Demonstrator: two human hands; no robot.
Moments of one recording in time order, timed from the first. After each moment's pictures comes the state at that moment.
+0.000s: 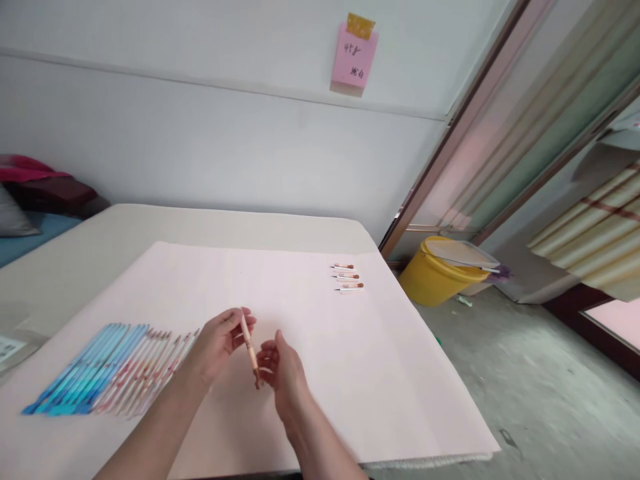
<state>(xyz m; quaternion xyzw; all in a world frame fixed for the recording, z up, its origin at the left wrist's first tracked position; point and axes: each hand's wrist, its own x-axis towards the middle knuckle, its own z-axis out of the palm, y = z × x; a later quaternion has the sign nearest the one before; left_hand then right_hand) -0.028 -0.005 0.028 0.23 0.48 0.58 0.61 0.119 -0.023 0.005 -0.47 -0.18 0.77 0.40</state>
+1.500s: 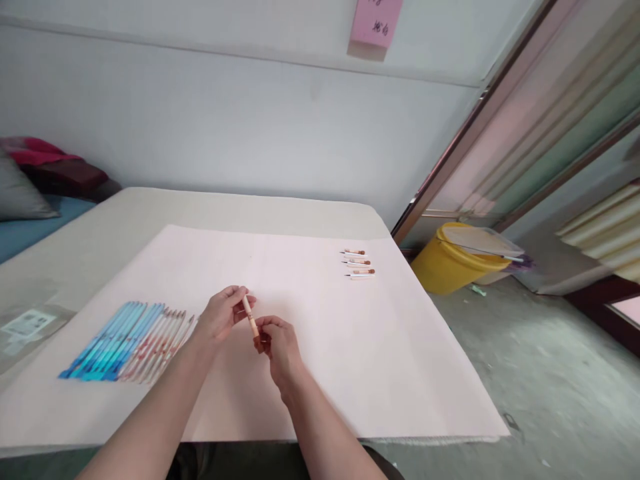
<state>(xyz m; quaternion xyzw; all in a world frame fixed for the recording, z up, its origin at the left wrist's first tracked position) -0.048 0.013 0.009 0.23 0.54 0.57 0.58 0.092 -0.017 0.005 -0.42 -0.26 0.77 0.40</state>
